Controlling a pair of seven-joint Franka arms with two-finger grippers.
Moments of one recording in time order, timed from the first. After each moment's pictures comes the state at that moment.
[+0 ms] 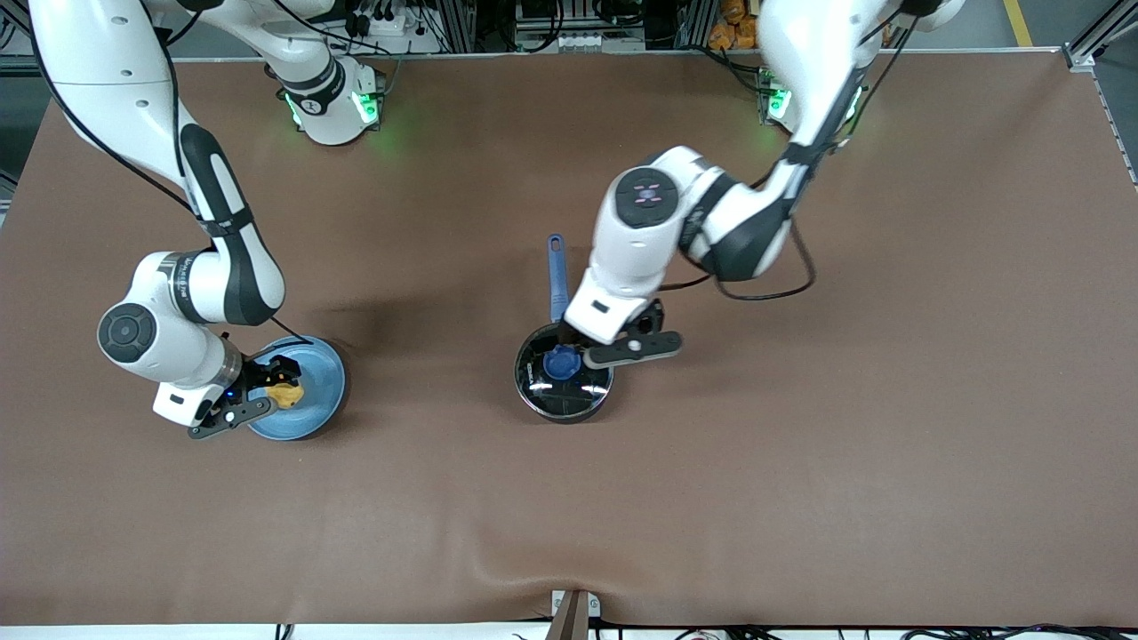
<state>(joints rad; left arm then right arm) -0.68 0.65 -0.06 -1.40 0.11 2.20 -0.98 0.09 0.54 -0.11 -1.88 0.03 2.41 -0.44</state>
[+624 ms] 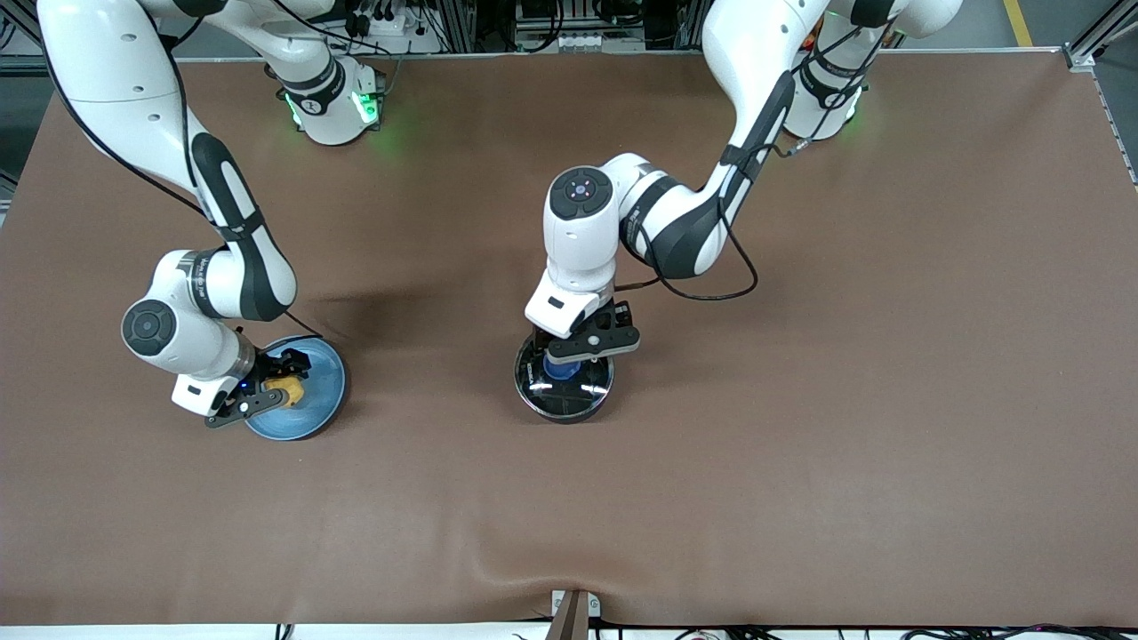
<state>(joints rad) -0.83 0.71 0.09 -1.31 0.11 2.21 -1.01 0.09 0.55 -0.11 -1.95 0.05 2.47 -0.44</state>
